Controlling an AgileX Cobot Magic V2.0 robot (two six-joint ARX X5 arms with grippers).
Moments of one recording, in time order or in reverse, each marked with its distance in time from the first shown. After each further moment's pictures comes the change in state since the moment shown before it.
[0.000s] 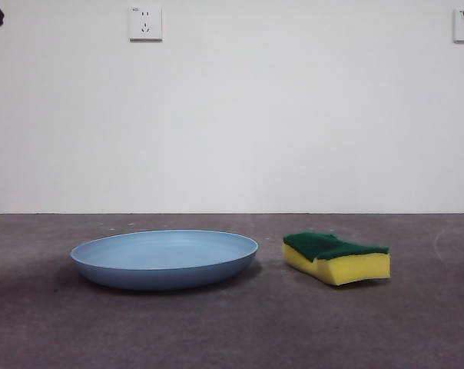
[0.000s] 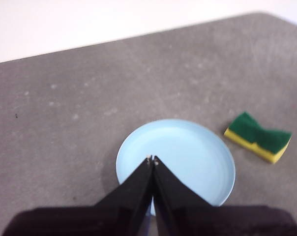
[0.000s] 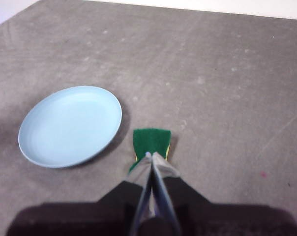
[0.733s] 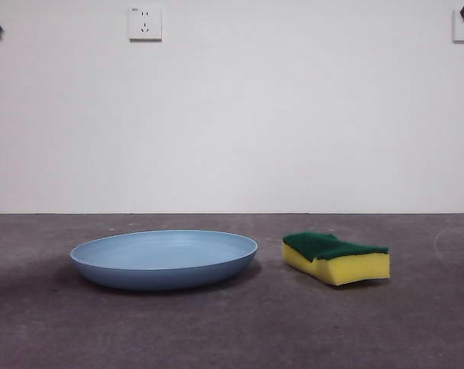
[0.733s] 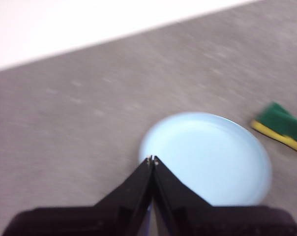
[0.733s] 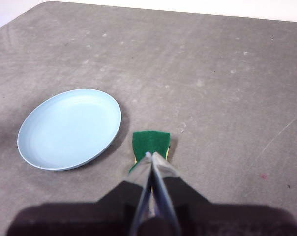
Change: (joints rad) left arm 0.023 0.010 0.001 0.000 -0.086 0.071; right arm -0.001 0.002 0.000 0.003 0.000 0.001
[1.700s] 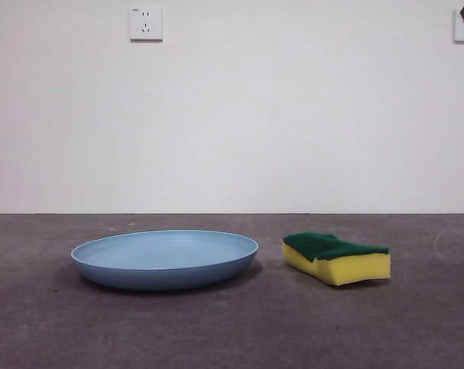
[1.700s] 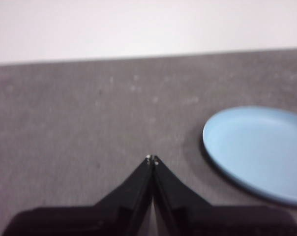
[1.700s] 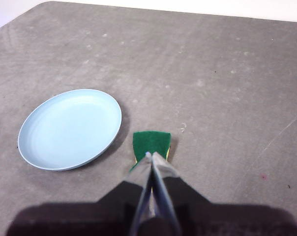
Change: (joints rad) left arm 0.444 -0.532 -0.613 0.270 0.267 -0.001; right arm 0.000 0.000 0.000 0.000 0.000 0.000
